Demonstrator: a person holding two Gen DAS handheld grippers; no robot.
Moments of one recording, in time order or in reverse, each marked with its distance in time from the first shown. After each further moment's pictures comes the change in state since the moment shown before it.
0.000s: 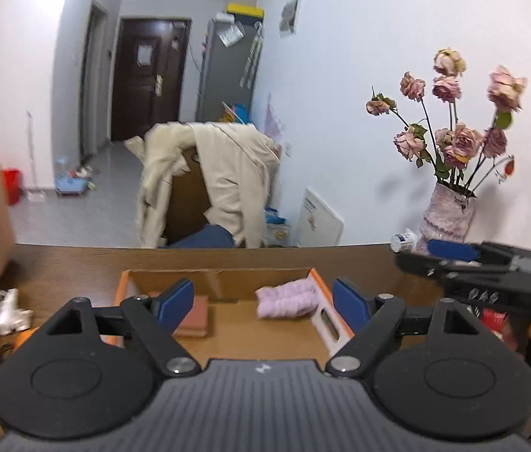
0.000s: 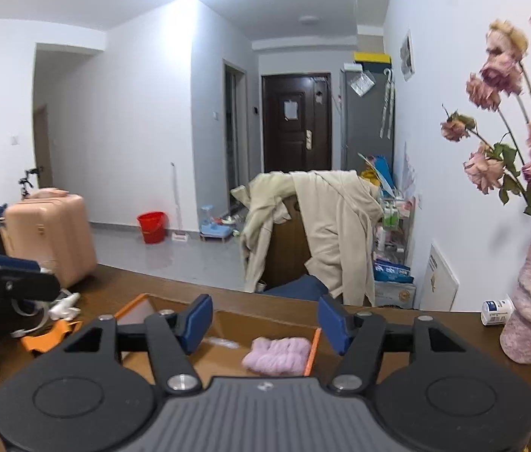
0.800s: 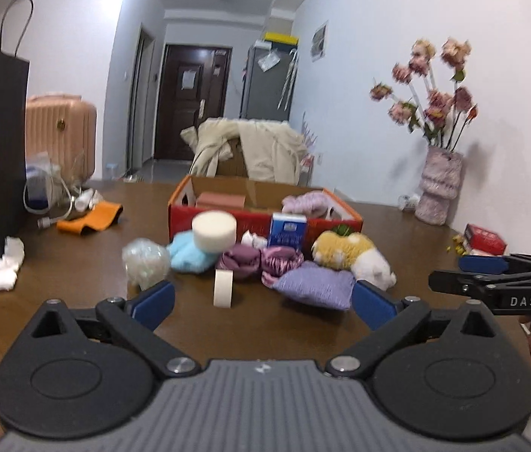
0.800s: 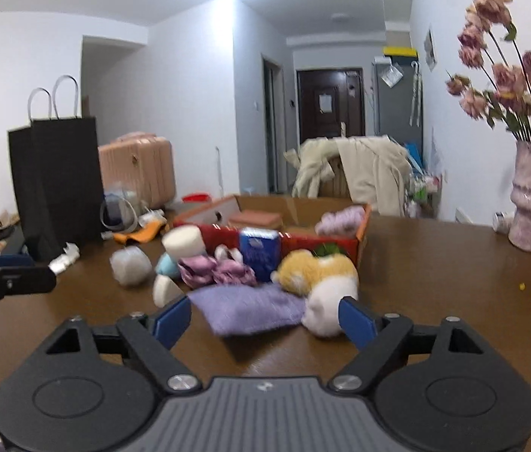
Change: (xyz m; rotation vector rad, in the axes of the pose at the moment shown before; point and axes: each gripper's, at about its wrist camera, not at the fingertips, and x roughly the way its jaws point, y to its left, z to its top) left arm -0.157 -0.027 -0.239 -0.050 -0.087 0.114; right arm -0.172 0.072 -0.206 -0.012 0.025 0.094
